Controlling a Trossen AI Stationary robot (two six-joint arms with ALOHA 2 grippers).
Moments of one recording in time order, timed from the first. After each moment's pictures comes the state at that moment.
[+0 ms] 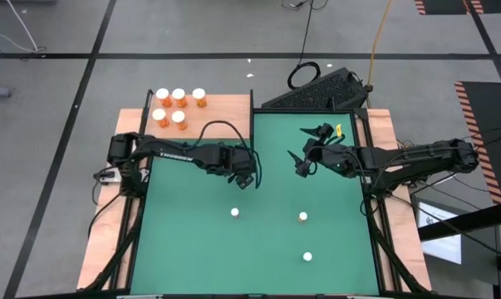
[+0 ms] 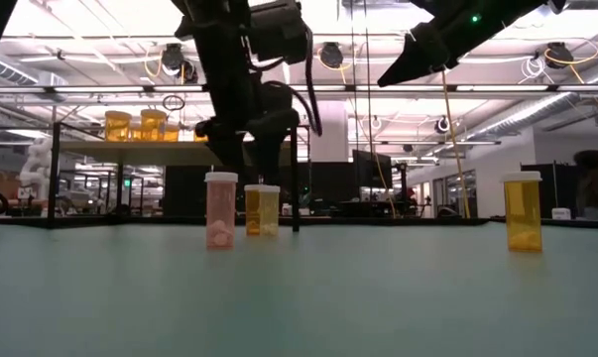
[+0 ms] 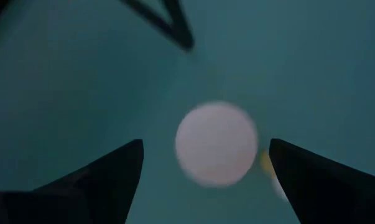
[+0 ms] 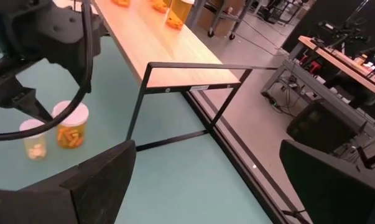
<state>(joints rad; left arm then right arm) 0.06 1.84 1.32 -0.73 -0.37 -0.56 0.01 1.05 0.70 -0.10 0.68 -0.11</state>
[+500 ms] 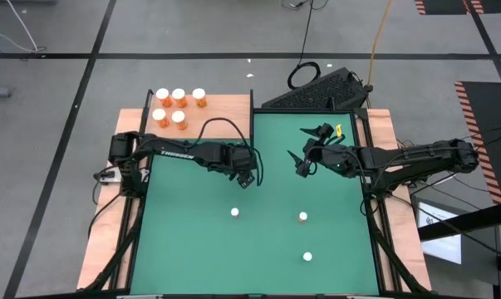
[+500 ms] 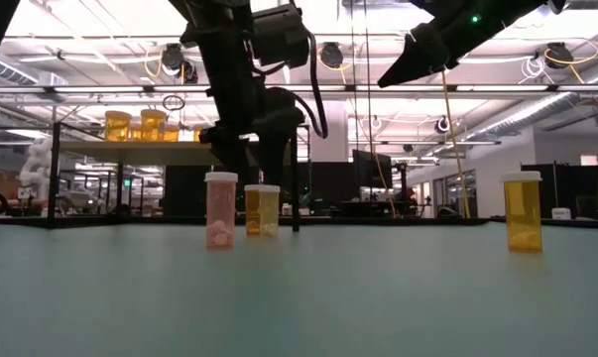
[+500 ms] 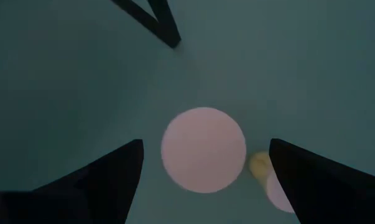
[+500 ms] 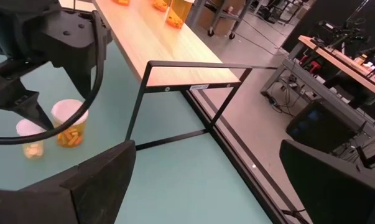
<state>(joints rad) 0.09 1.85 1.32 -0.70 -0.28 -0.55 0.01 1.05 0.70 -0.10 0.68 -0.11</state>
